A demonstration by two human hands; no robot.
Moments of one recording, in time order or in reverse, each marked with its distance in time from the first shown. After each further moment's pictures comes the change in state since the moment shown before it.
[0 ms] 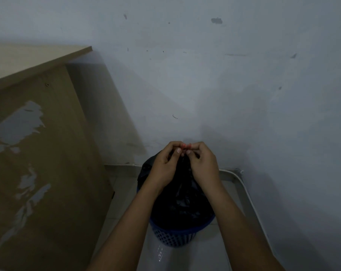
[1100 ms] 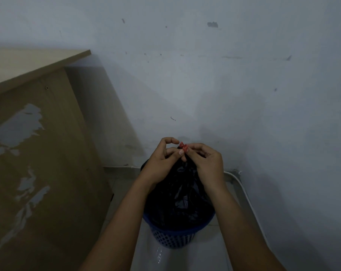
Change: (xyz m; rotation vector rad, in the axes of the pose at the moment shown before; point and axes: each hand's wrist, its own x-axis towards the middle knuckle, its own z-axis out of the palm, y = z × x) left_hand 0.006 0.017 -0.017 -0.067 -0.168 -0.098; right_hand -0.004 -0.009 -0.013 0.410 0.013 0.031
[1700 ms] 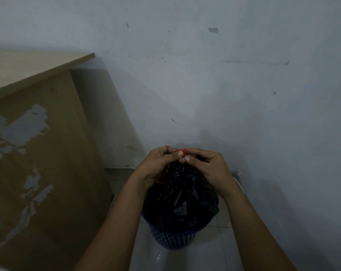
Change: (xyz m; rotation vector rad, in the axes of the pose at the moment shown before) left_hand -0.003 0.015 -0.005 -0.313 0.018 -0.270; right_hand 0.001 -0.005 -0.024 0.075 -0.338 0.027
